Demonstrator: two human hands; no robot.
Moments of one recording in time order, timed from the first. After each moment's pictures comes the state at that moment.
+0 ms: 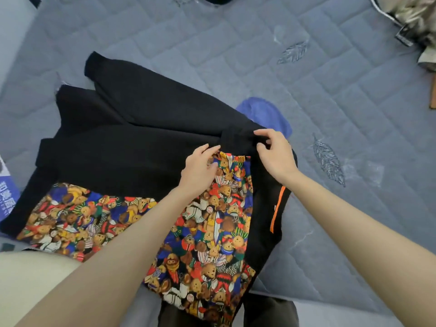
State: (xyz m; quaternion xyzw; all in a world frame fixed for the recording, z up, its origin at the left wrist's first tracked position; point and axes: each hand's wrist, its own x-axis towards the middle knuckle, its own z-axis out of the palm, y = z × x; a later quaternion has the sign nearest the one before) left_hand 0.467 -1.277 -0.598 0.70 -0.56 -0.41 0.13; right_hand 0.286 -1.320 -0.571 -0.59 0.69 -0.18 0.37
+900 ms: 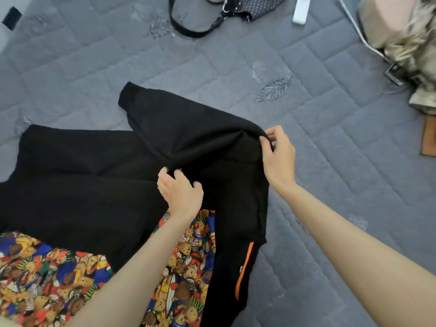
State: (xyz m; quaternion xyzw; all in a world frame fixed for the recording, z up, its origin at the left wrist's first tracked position) left_hand 0.381 -1.377 -0.607 0.86 -0.38 -0.30 0.16; right_hand 0.206 -1.460 -0.595 -0.58 0.68 -0.32 0.32
